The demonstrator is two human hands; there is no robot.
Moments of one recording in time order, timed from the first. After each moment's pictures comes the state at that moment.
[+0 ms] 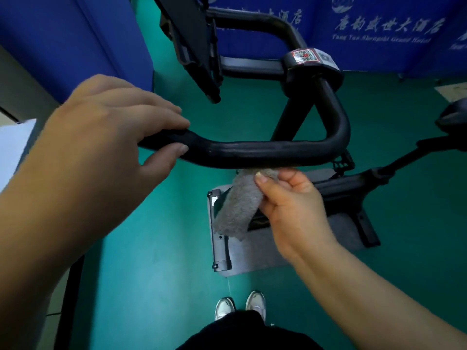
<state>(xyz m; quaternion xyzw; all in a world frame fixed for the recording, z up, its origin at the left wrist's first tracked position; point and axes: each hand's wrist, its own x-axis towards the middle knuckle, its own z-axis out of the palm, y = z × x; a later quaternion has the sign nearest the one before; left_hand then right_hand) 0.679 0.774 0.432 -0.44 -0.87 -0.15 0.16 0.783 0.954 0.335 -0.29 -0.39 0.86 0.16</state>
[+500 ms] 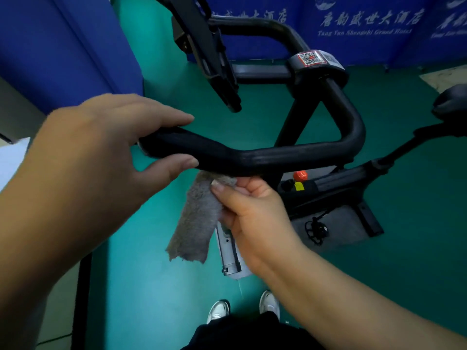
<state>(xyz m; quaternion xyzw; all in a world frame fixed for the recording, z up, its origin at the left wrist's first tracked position) 0.651 0.745 0.439 -0.46 -0.85 -0.22 0.11 0.749 0.876 0.353 -0.25 -0.33 0.91 0.08</state>
